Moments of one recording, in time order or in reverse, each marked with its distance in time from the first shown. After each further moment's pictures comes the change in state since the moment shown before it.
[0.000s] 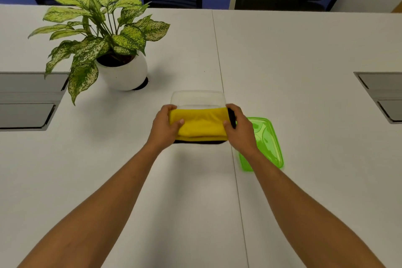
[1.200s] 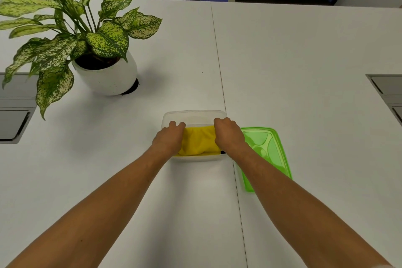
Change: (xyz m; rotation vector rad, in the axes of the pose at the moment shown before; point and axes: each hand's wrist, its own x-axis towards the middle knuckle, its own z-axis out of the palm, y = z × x) left_hand 0.076 -0.031 0.051 0.915 -0.394 0.040; right_hand 0.077 0.013 0.050 -0.743 -0.397 -0.038
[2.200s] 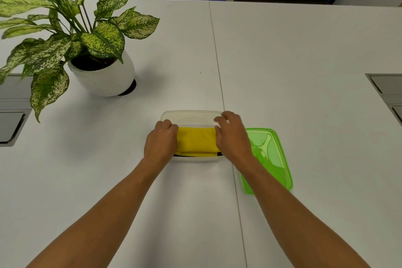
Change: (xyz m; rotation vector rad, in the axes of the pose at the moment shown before) left_hand -0.013 -0.008 0.008 -0.045 0.471 0.068; right_hand -0.016 0.012 0.010 0.266 0.469 -0.114
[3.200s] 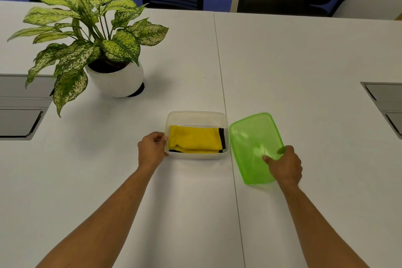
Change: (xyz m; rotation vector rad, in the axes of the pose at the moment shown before) left_hand -0.043 -0.023 -0.007 -0.894 0.081 -0.621; right_hand -0.085 0.090 -0.061 0.029 0.000 0.922
